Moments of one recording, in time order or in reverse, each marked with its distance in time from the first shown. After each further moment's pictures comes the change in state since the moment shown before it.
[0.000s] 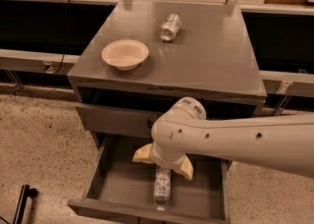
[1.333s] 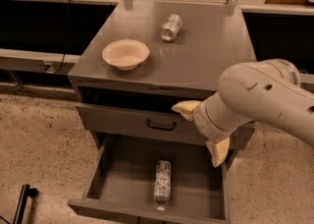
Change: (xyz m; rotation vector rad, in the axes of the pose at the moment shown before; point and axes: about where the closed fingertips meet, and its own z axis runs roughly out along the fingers) arm 0.056 0.057 -0.153 0.193 0.078 0.646
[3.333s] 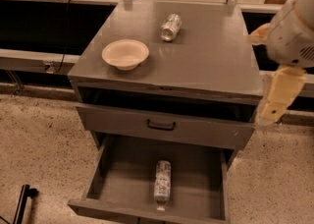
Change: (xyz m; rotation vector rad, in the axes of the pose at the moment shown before) arm 0.054 -0.017 -0.223 -0.020 0.098 0.759
